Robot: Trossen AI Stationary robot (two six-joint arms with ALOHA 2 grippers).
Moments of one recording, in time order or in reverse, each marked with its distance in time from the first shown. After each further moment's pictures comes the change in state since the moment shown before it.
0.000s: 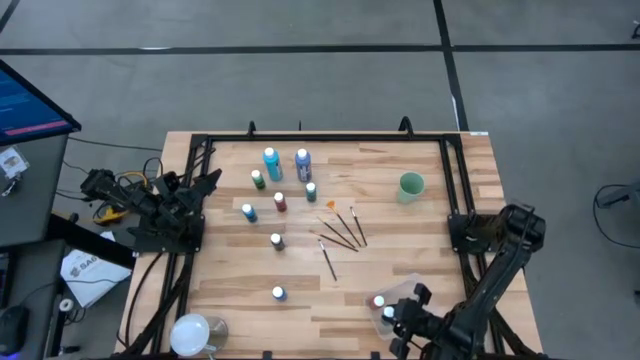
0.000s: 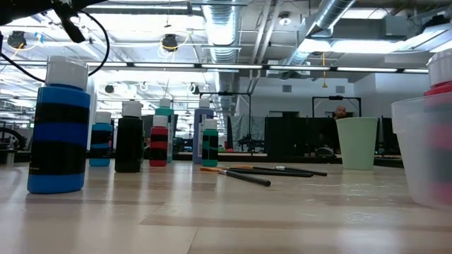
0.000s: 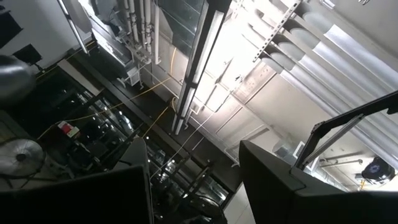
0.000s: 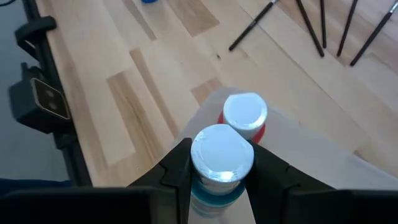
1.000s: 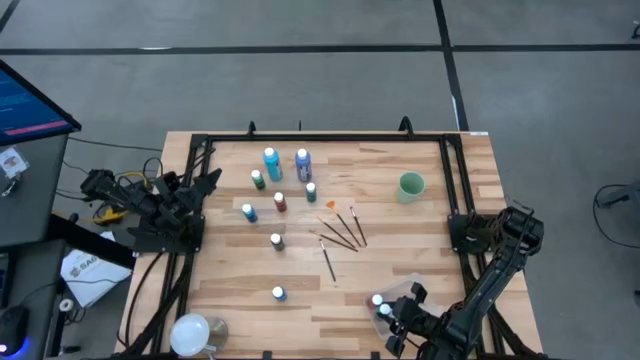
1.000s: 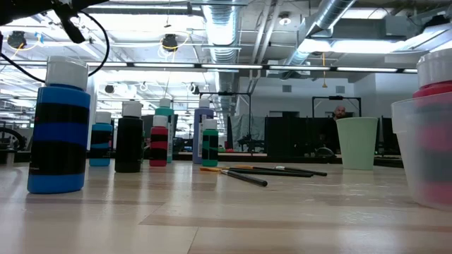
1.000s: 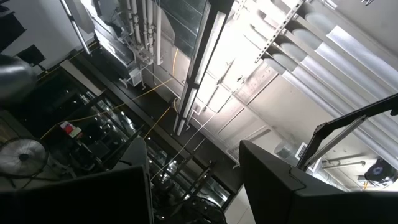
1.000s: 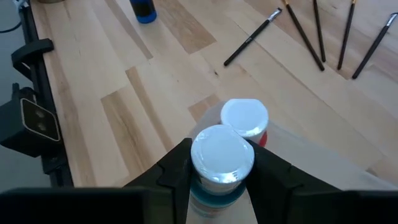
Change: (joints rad) left arm 0.000 0.000 0.000 0.000 -0.011 0.000; right arm -0.003 0.018 -0.061 0.092 0.089 0.006
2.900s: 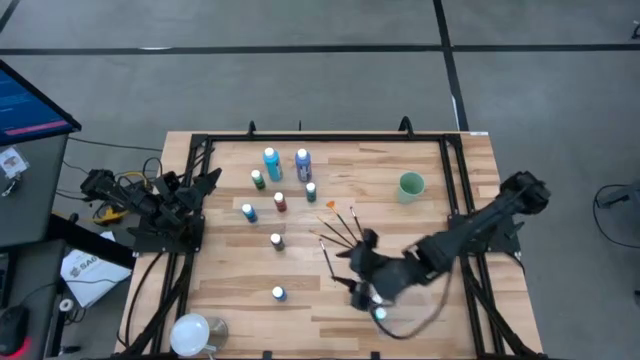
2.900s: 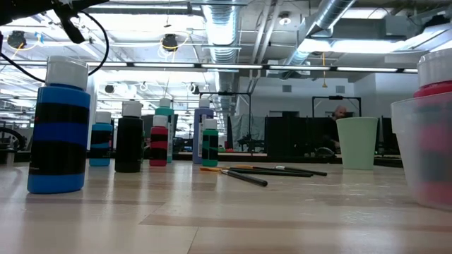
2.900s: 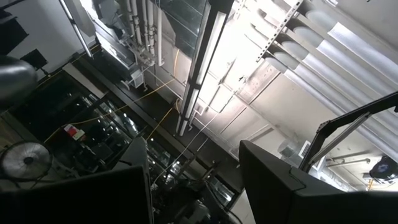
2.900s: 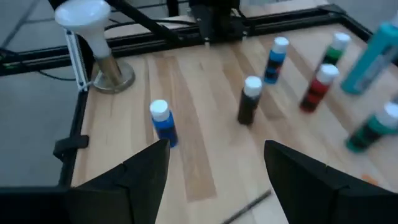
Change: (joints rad) left arm 0.000 0.000 0.000 0.001 -0.003 0.024; right arm -0.469 -0.285 -0.001 0.510 -0.281 -1.071
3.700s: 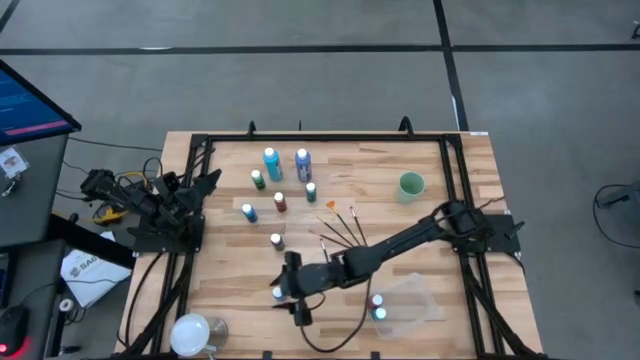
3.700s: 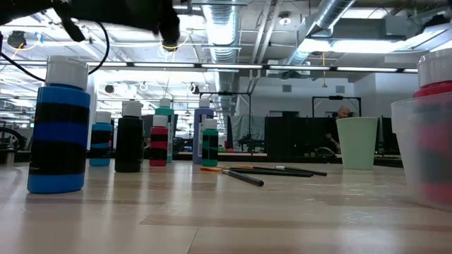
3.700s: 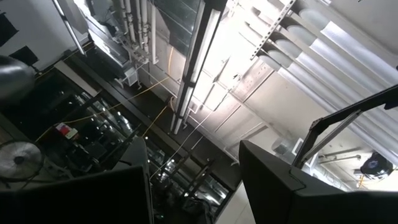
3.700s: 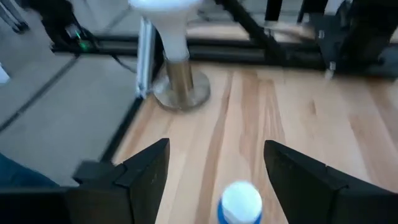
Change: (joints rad) left arm 0.000 0.000 0.000 -0.001 0.029 -0.008; right arm -0.174 0.581 0.386 0.336 -0.483 -0.305
